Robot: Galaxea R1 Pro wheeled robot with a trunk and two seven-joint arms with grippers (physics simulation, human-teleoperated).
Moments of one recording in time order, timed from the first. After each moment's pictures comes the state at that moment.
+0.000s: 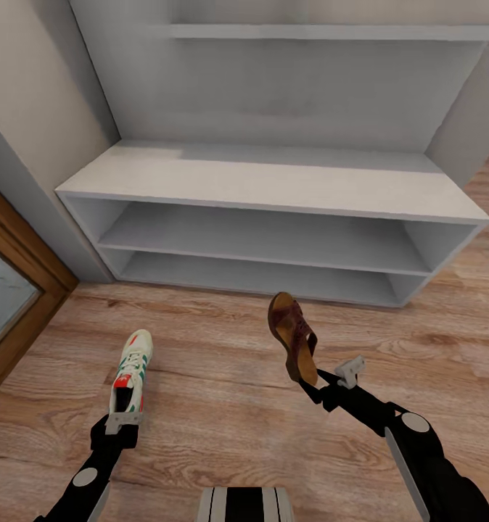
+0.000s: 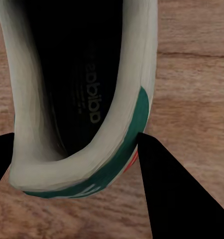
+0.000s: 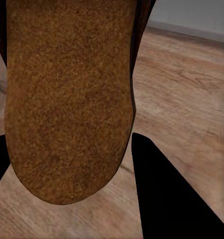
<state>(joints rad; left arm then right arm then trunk) -0.33 0.10 0.09 -0.74 -0.08 -0.13 0.05 -0.27 -0.13 -0.03 -1.39 0.01 0.27 0.61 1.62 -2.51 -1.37</state>
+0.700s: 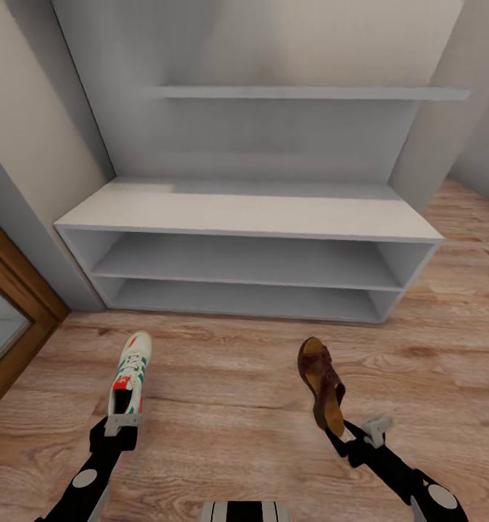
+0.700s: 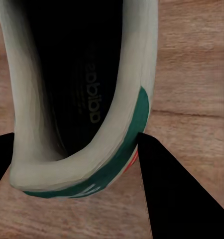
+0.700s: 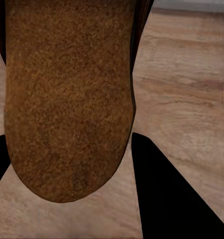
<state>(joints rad) -0.33 0.10 0.09 -0.74 -0.08 -0.12 0.05 -0.21 -0.15 -0.18 -0.93 0.01 -0.14 0.61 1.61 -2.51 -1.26</state>
